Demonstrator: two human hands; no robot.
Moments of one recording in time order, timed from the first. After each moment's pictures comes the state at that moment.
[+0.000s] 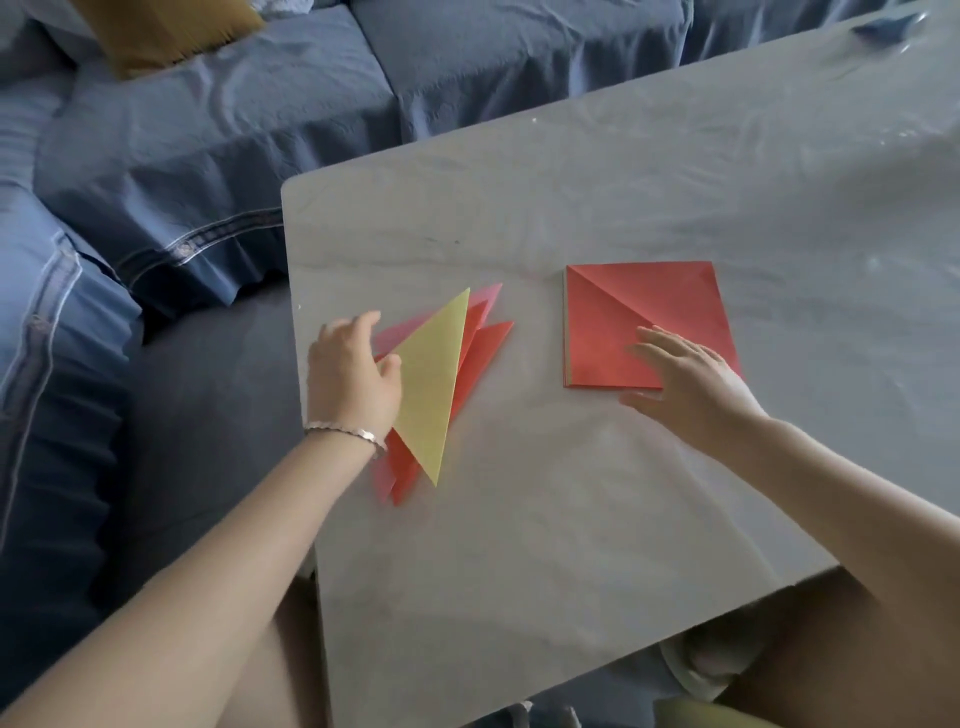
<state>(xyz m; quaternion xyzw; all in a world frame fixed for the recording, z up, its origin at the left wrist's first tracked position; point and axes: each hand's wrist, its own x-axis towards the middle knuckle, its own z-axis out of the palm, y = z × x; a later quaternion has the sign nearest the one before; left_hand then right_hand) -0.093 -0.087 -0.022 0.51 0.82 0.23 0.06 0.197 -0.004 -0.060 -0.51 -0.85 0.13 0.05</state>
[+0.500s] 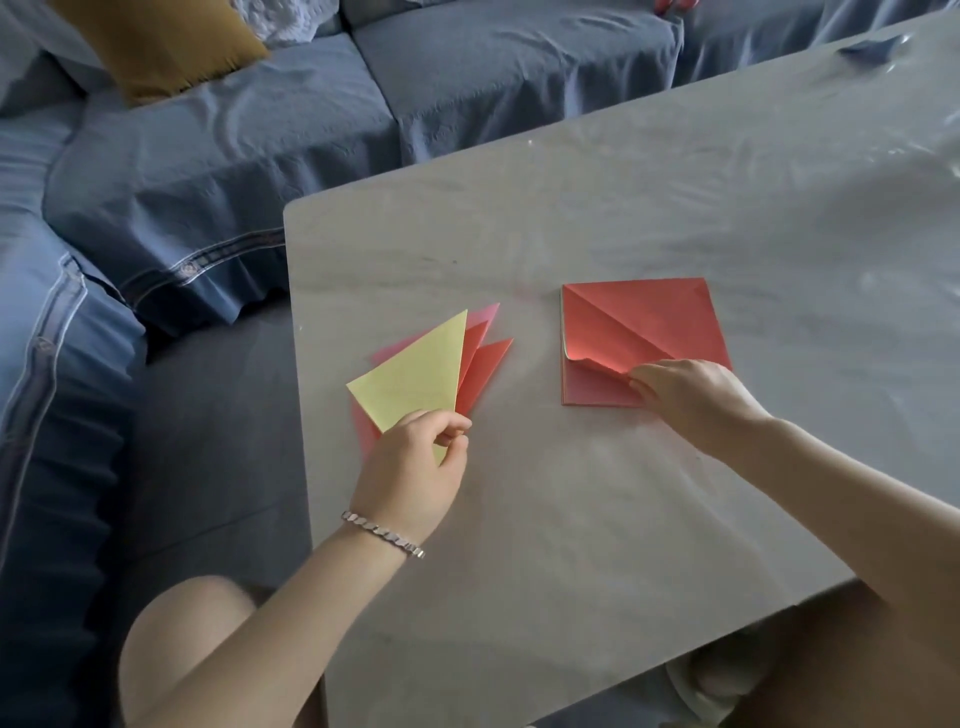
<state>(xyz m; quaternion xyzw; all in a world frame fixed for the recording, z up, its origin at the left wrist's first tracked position) -0.041 -0.127 -0.024 0.58 0.76 0.27 0.17 0.201 0.008 -0.057 -0.49 -0.87 0.09 0.04</state>
